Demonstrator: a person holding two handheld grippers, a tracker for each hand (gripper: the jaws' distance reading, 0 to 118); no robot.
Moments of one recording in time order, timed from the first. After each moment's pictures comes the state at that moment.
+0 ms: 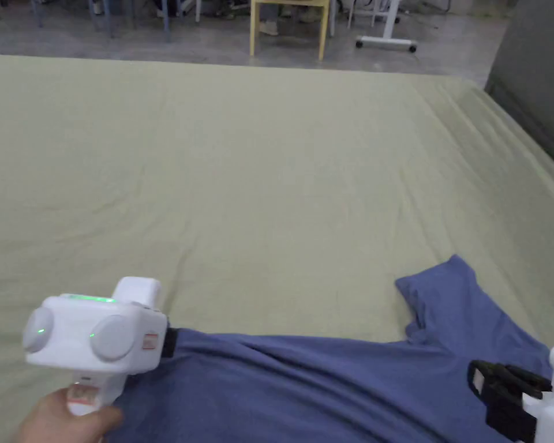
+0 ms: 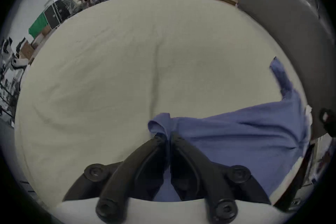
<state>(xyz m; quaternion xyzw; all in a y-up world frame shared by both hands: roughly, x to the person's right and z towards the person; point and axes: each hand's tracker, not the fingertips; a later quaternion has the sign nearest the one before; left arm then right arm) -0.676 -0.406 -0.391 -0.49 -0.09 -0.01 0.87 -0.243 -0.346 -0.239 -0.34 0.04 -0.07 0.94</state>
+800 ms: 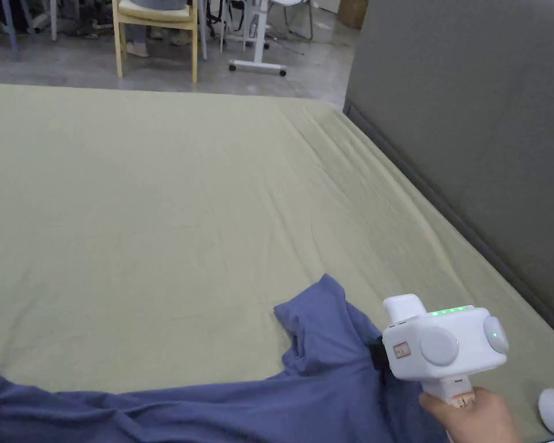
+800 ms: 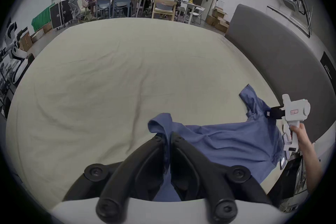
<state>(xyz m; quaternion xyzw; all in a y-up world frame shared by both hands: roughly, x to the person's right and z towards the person) -0.649 -0.329 -0.348 -0.42 -0.10 0.04 0.90 -0.126 -0.429 -0.396 -0.51 -0.04 0.03 0.86</state>
